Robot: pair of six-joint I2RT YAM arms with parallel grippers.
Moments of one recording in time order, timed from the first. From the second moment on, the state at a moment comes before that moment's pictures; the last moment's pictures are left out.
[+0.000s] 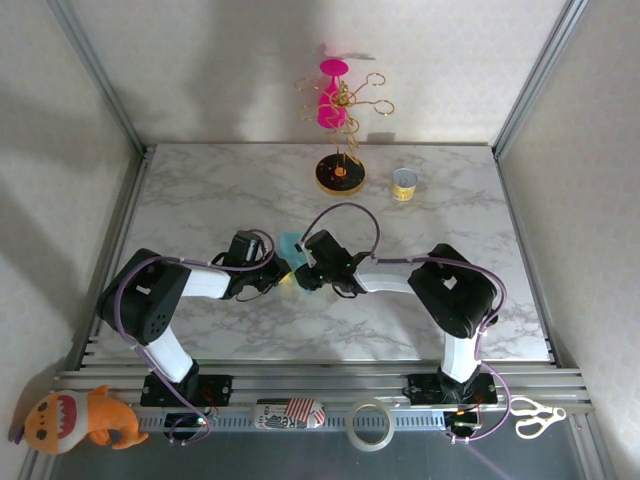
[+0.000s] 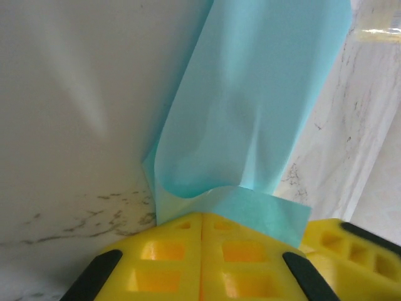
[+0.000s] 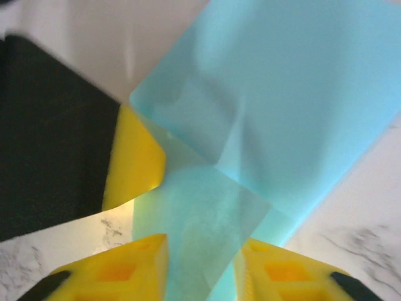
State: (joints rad) left arm -0.40 1.69 0.59 0.29 0.41 -1.12; right arm 0.88 1.84 0.99 -0.01 -0.05 0.27
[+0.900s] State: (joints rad) left arm -0.40 1.69 0.61 0.25 0.41 -1.12; right arm 0.84 1.83 0.97 -0.03 -0.44 0.41
